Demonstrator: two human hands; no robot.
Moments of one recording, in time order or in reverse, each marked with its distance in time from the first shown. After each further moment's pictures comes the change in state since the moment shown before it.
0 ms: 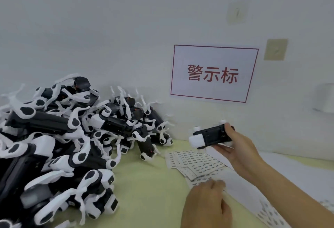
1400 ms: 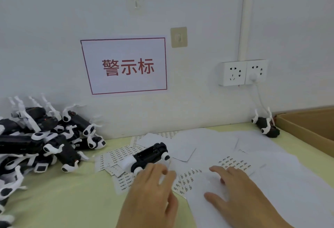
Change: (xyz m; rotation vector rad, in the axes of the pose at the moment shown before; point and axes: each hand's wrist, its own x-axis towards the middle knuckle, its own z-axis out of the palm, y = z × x) left_hand -0.042 0.126 0.005 -0.012 0.124 0.455; right_hand -0.143 0.004 -0.180 -1.486 0.111 -0.111
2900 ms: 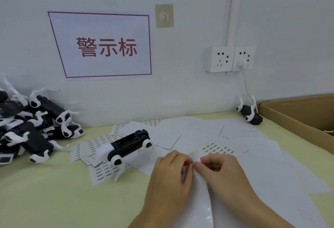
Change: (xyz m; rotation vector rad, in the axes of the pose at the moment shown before) left_hand 0.028 0.049 0.067 -0.445 0.015 -0.245; right_hand 0.002 -0.007 -0.003 0.823 0.148 0.165
